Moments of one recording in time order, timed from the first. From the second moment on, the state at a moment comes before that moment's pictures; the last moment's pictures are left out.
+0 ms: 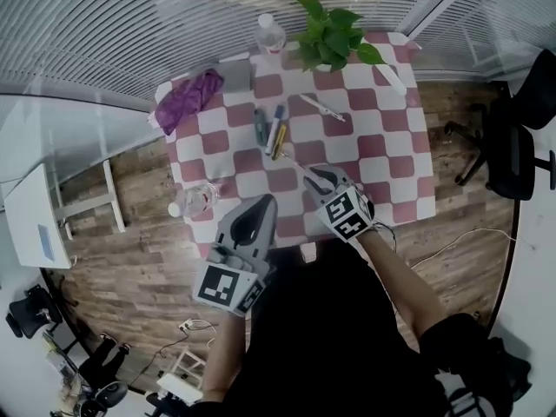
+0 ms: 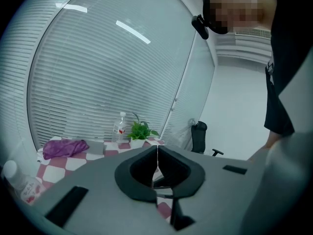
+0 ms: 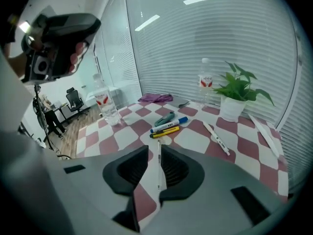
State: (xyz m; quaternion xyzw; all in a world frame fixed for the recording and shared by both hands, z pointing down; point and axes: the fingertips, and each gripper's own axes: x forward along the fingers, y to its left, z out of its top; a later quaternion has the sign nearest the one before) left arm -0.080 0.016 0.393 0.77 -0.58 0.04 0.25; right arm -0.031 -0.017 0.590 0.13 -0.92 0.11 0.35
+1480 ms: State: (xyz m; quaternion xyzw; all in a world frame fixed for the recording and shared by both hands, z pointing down) left arm -0.098 0.046 0.413 0.76 -0.58 0.06 0.27; right arm -0.035 -0.014 0.671 0.14 -0.87 0.10 0.47
